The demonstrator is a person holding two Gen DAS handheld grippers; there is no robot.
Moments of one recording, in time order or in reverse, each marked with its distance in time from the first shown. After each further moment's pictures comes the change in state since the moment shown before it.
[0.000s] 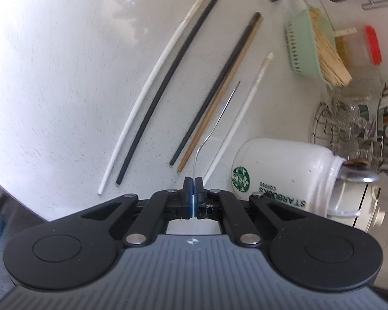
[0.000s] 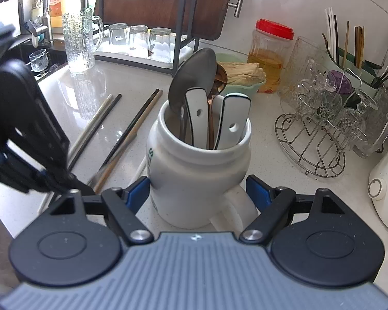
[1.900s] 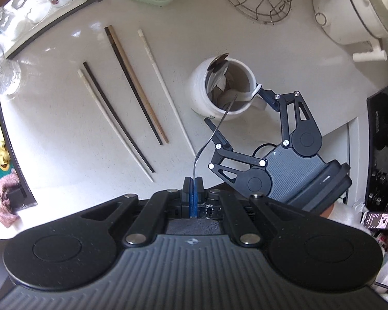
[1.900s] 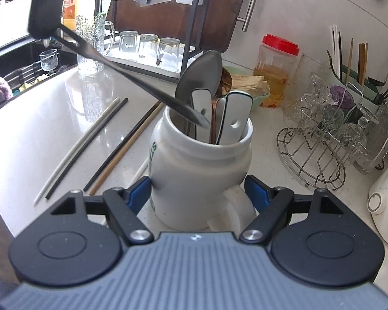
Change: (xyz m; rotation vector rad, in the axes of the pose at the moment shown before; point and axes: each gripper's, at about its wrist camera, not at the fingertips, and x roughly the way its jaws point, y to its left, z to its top) left arm -0.068 -0.220 -0.024 0.904 0.418 0.515; right arm -0.006 0.000 -0.008 -0.054 -0.078 0.018
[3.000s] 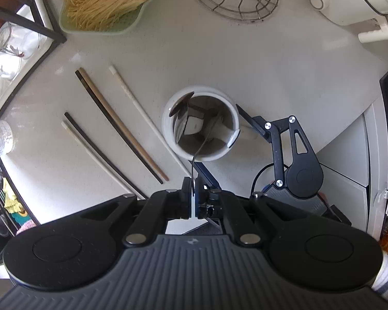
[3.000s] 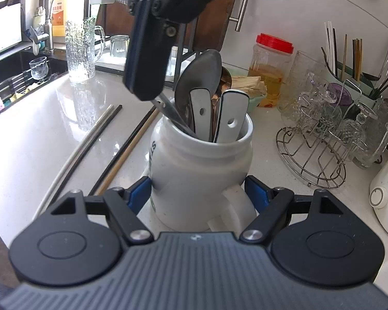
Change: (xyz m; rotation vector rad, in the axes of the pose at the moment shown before) left arm 0.029 -0.051 0.056 0.170 0.013 0.089; right arm 0.007 0.008 0.002 0.040 -0.009 -0.038
